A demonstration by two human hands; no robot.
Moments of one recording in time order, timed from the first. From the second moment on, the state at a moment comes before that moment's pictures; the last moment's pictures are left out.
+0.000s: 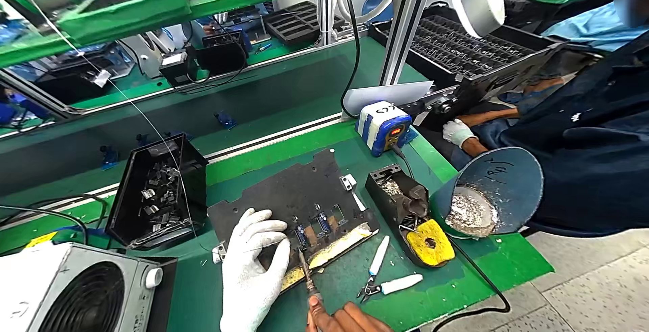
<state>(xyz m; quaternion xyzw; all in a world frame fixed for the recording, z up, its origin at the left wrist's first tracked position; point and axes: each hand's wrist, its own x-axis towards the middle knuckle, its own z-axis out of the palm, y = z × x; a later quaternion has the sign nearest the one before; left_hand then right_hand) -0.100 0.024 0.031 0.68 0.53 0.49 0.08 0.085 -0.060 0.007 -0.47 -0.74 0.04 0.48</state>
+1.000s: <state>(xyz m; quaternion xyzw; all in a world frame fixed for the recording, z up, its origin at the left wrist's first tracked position) -0.100 0.025 0.028 0.71 0.53 0.46 0.06 0.129 -0.066 -0.009 -0.41 -0.76 0.07 0.49</state>
